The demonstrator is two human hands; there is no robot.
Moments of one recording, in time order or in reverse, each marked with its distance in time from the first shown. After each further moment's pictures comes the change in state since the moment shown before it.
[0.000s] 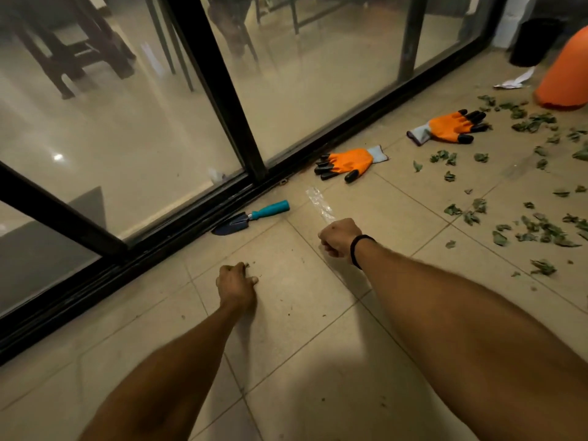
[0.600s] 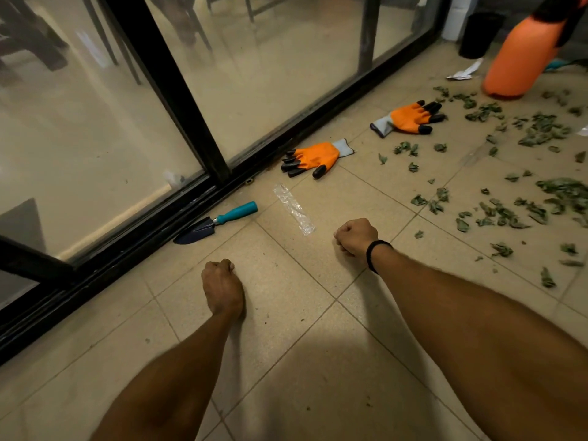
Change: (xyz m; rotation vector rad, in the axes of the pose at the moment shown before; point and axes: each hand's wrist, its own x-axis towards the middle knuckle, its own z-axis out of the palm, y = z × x) left_hand 0.010 0.034 0.034 -0.042 0.308 0.183; right_hand 0.015 0.049 -0.064 -0.089 0.234 -0.032
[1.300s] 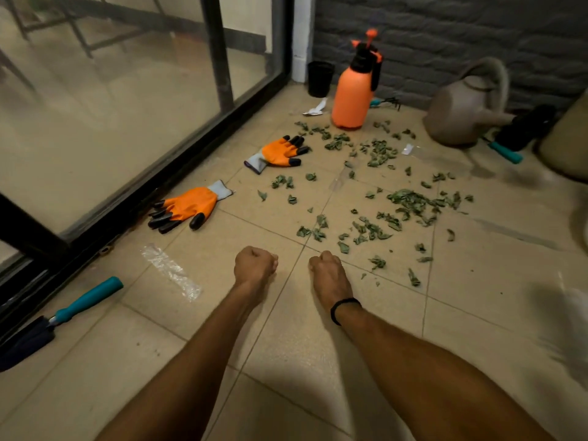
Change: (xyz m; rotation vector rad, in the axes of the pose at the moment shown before) left_hand -0.032 0.300 0.081 -0.812 -0.764 -0.140; right_hand 0.025 0.104 -0.102 -0.516 0.419 -0.140
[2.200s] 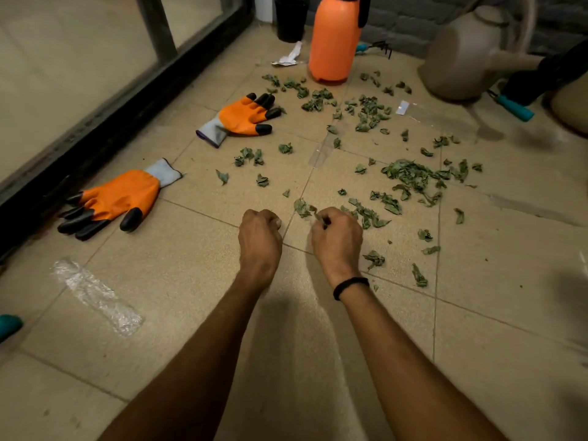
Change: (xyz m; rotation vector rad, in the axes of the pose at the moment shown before) left_hand 0.095 -0.015 0.102 0.650 0.064 0.604; right_hand 0.078 0.023 -0.024 0.304 0.407 0.247
